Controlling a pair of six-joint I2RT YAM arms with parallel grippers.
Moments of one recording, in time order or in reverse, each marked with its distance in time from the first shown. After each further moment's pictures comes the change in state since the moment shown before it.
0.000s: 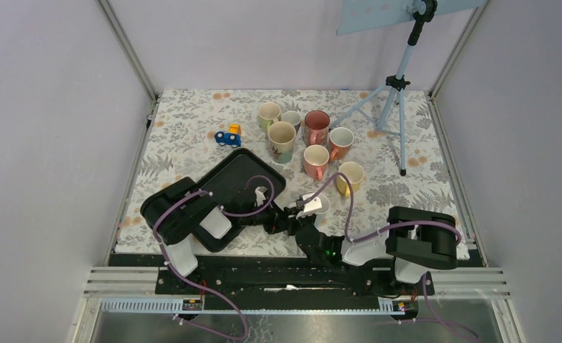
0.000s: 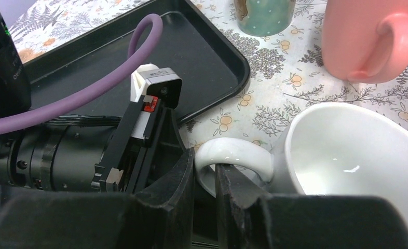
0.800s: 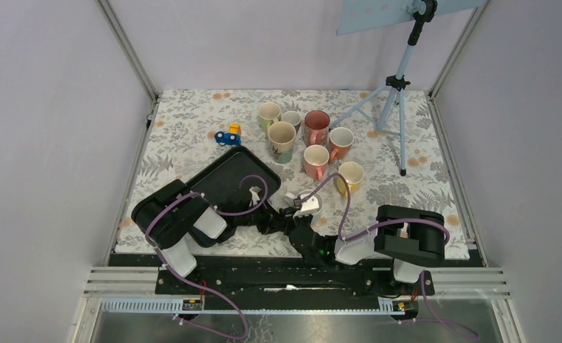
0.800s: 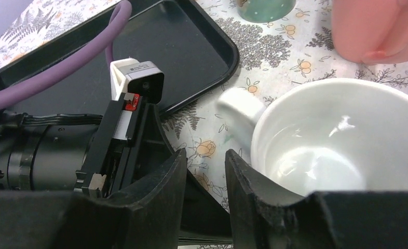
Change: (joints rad) left arm 0.052 -0.060 -0.024 -0.113 -0.004 0.103; right arm -0.005 0.088 0.051 0.001 0.031 0.085
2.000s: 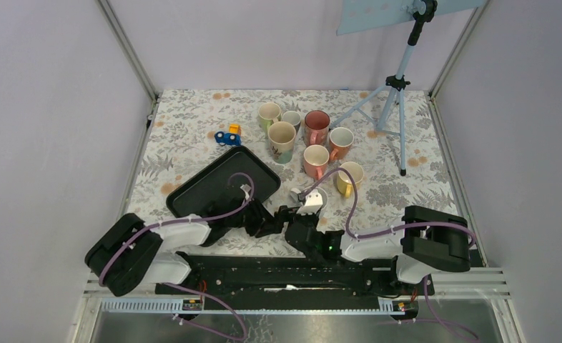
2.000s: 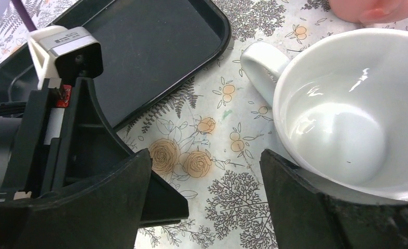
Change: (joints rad) left arm 0.005 -0.399 0.008 -0.552 -0.097 0.189; right arm 0.000 -0.156 0.065 -0.441 -0.051 0.263
